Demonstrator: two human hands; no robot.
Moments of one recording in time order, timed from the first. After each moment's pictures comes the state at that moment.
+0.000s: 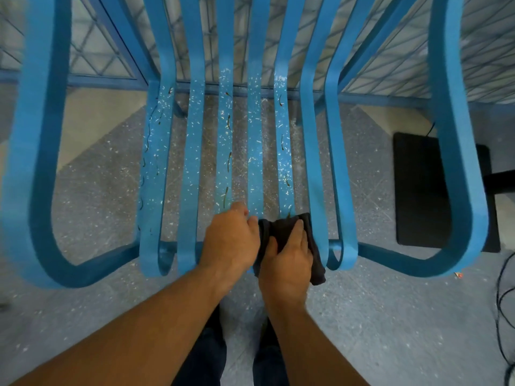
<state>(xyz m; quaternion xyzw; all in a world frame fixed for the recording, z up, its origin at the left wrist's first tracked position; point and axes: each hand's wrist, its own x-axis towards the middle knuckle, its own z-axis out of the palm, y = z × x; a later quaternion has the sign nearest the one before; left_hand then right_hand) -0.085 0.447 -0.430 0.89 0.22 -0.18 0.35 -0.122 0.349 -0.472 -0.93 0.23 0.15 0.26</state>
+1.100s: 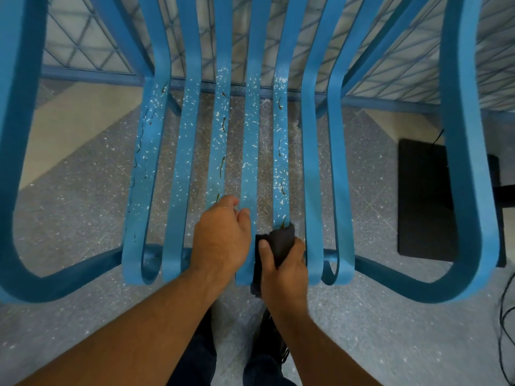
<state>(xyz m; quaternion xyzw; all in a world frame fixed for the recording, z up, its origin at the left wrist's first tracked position) -0.067 0.439 -0.443 0.88 0.28 -0.11 0.37 -0.116 0.328 -0.485 -0.87 0.24 0.19 0.38</state>
